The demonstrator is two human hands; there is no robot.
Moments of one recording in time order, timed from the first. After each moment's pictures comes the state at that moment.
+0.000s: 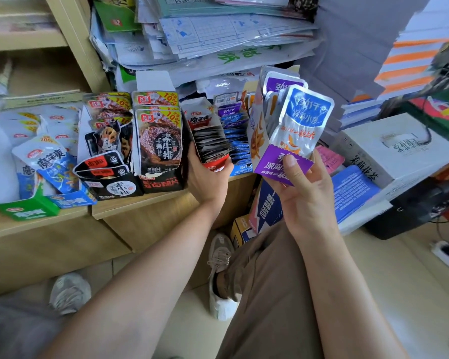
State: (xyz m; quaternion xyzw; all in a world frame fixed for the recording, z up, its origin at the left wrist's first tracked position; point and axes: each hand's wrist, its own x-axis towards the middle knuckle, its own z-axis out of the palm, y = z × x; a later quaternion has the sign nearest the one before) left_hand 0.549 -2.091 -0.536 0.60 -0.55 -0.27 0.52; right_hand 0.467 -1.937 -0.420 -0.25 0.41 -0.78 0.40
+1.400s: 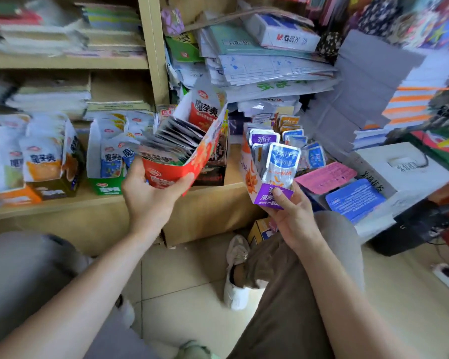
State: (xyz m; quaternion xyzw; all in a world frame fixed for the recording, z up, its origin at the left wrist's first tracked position) left_hand 0.796 -2.009 -0.424 0.42 -0.55 -0.33 0.64; right_hand 0.540 -1.918 -0.450 -0.29 0.43 -0.70 0.49
